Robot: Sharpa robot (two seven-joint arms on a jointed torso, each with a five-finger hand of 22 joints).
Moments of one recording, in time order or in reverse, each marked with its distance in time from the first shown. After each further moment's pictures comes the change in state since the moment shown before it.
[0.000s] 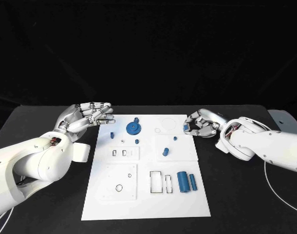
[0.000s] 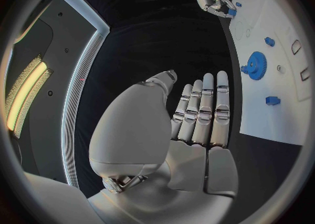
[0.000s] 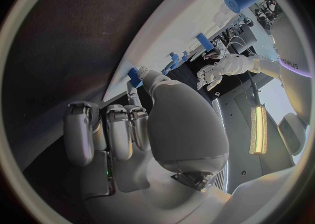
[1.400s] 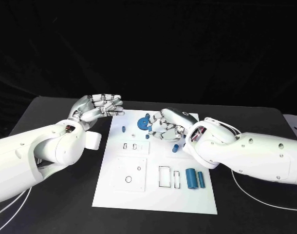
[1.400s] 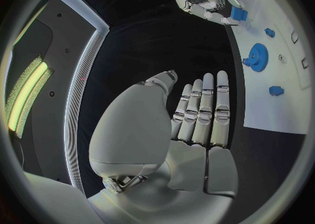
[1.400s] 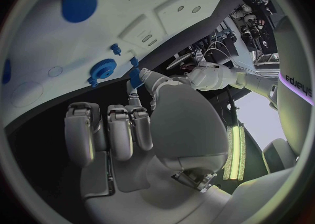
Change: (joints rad) left arm -0.002 0.029 -0.001 -0.062 -0.001 0.005 -0.003; left_hand 0.000 0.000 0.010 -0.004 -0.004 0.001 0.001 0.000 0.000 0.019 -0.004 0.000 0.001 0.006 -0.006 0.000 0.010 0.000 0.008 -0.001 0.001 0.000; right arm 0.023 0.231 -0.004 0.230 -0.278 -0.101 -0.279; right_hand -0.052 0.022 0.038 0.000 0.041 0.000 -0.007 0.016 0.001 0.000 -0.014 0.000 0.000 0.000 -0.007 0.000 0.000 0.000 0.000 -0.014 0.023 0.000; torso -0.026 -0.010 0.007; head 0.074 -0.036
